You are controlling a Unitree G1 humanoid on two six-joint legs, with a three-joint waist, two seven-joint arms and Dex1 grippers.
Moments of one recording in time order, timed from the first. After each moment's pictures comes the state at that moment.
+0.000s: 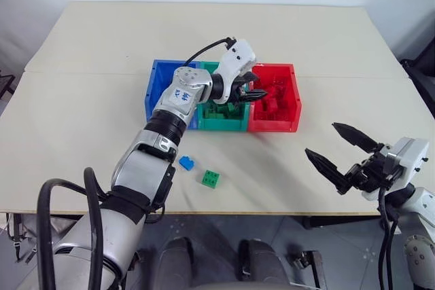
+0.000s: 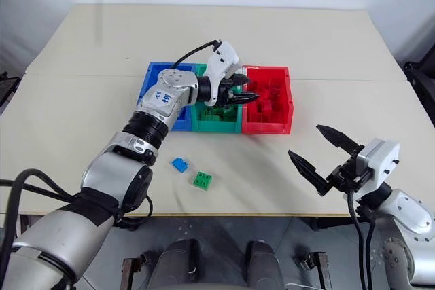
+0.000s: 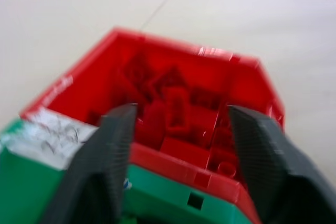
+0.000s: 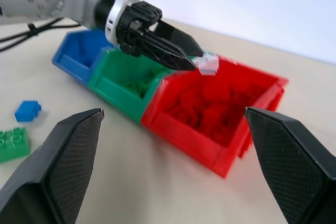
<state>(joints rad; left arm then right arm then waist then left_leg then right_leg) -1.22 0.15 -0.12 0.87 -0.06 0.15 -0.85 0.13 -0.57 -0.36 -0.46 0.64 0.15 0.83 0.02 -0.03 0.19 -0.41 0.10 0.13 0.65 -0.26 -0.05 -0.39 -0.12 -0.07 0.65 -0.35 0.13</state>
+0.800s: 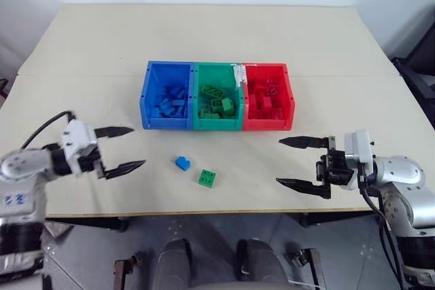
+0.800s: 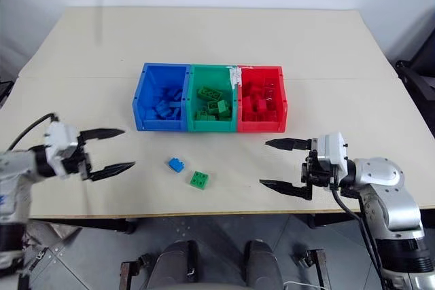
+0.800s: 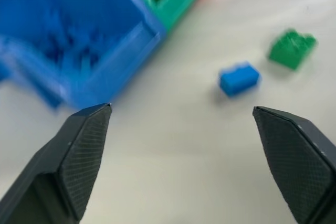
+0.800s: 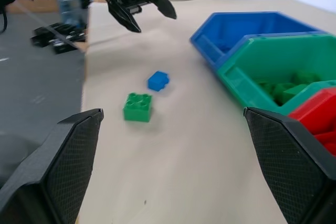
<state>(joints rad) -0.13 0.81 0.34 0.13 -0.39 0.01 -1.24 -0.19 -0.71 -0.12 -0.14 0.61 0.13 1.34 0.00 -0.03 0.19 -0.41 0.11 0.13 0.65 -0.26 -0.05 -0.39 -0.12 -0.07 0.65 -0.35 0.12</state>
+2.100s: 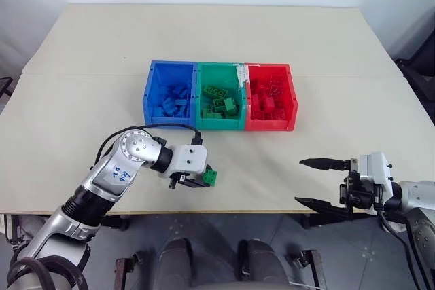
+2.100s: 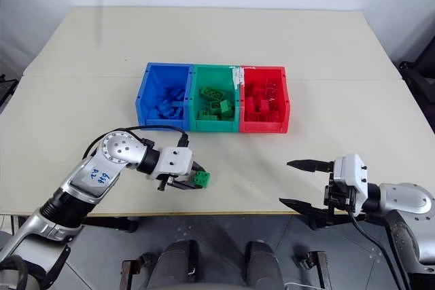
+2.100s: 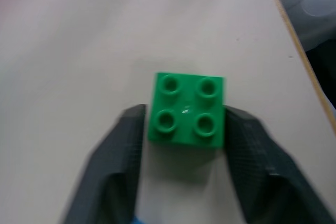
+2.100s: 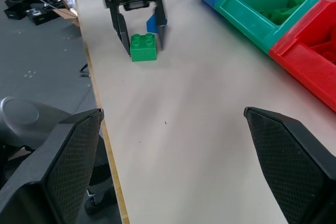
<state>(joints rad) -0.55 0.68 -0.40 -0.10 -0.02 0.27 -1.19 0.11 -0.80 -0.25 -0.28 0.60 0.16 1.25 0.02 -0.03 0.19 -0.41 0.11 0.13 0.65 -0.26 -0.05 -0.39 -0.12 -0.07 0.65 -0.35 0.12</state>
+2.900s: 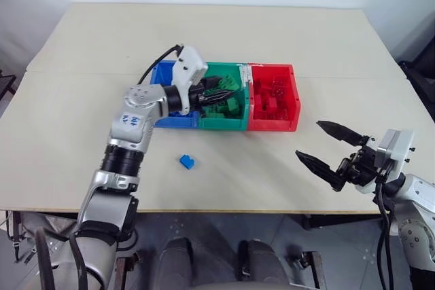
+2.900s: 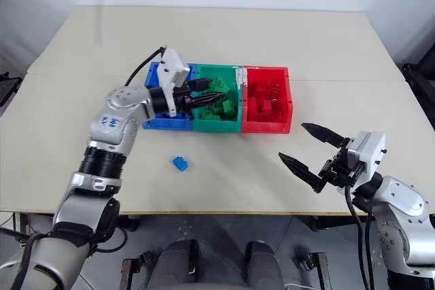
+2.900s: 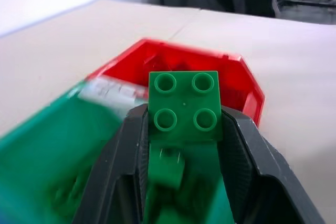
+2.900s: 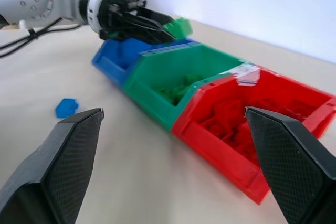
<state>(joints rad) -0.94 0.30 -0.09 0.40 -0.19 0.32 -0.79 0.06 -0.61 -0.33 -0.40 0.66 0.15 0.91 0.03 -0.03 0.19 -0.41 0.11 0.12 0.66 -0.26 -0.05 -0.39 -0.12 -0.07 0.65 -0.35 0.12</state>
